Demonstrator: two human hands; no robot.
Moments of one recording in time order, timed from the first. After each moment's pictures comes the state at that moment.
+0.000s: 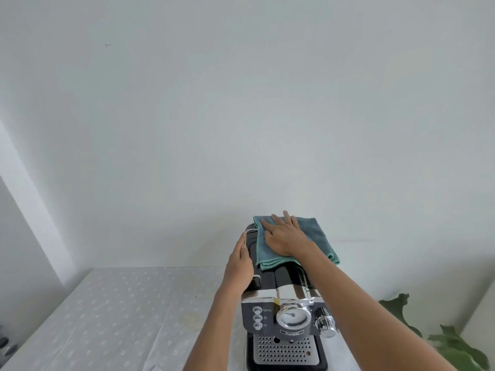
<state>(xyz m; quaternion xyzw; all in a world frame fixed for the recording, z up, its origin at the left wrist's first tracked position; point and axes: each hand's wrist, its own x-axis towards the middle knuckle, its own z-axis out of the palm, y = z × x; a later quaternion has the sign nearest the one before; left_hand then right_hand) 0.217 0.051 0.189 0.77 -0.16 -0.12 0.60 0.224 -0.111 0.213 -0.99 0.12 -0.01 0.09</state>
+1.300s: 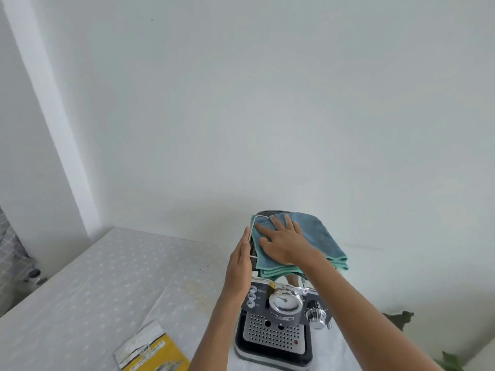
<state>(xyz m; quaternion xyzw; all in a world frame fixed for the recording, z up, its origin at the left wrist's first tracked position) 0.187 0.053 0.154 0.68 -0.15 -0.05 0.72 0.187 -0.083 0.213 -1.00 0.03 0.04 0.06</state>
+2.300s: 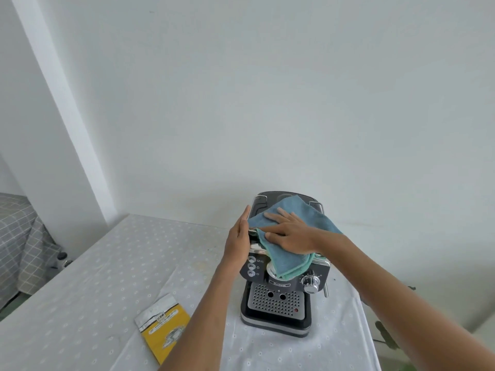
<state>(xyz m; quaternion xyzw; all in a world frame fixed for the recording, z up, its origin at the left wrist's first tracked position) 0.165 0.064 0.170 0.74 -0.15 -0.03 0.66 0.129 -0.098 0.222 -0.98 -0.10 0.10 0.11</state>
